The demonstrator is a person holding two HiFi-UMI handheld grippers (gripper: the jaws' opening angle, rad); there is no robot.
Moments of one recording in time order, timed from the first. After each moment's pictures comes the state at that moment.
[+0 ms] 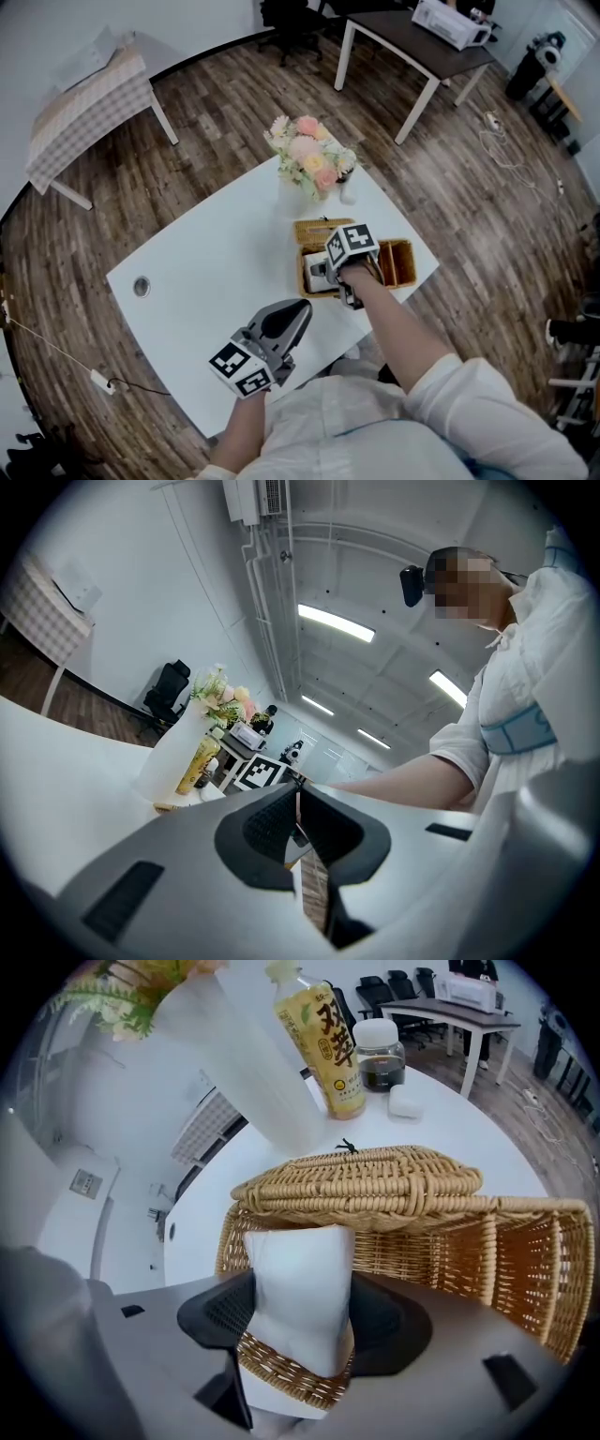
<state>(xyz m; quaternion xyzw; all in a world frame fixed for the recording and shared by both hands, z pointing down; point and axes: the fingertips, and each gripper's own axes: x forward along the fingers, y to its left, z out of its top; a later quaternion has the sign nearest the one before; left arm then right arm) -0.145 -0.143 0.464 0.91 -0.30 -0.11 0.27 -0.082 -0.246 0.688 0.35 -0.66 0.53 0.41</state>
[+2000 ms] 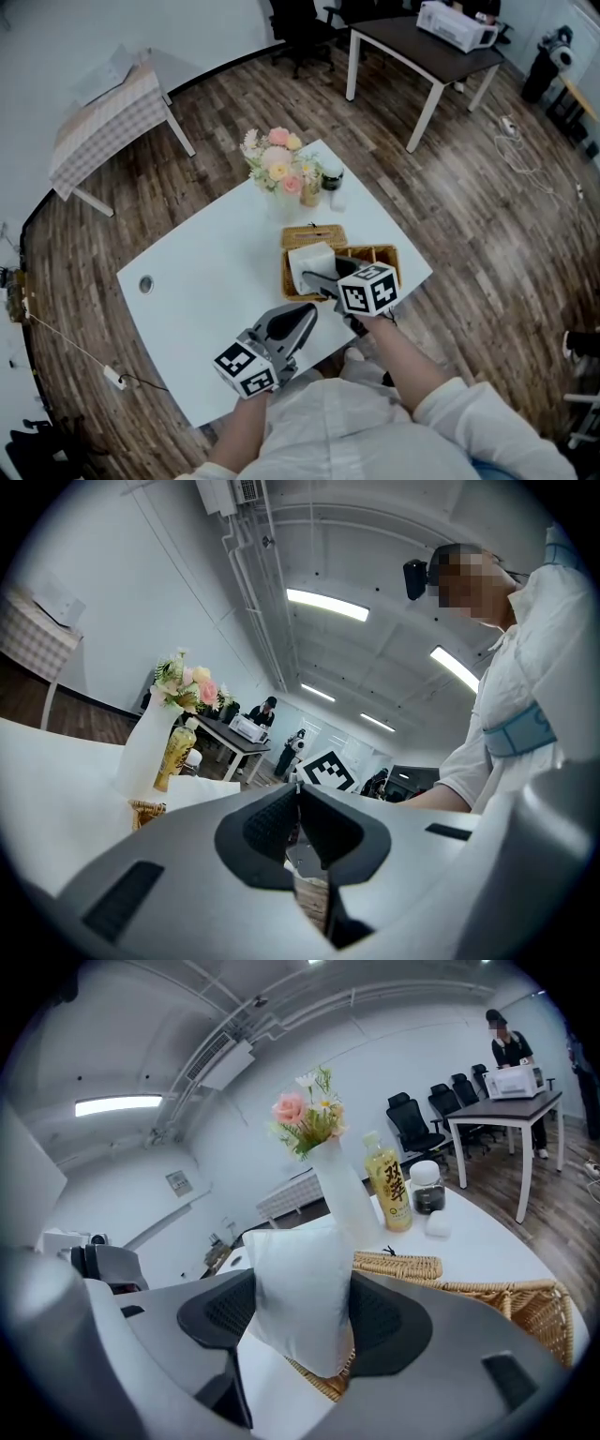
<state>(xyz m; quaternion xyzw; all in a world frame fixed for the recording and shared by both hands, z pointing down) -0.065 -0.133 0.454 0.91 -0.32 -0.06 0.25 -0.066 -0.236 0.577 0.28 -0.88 0.33 0.17</state>
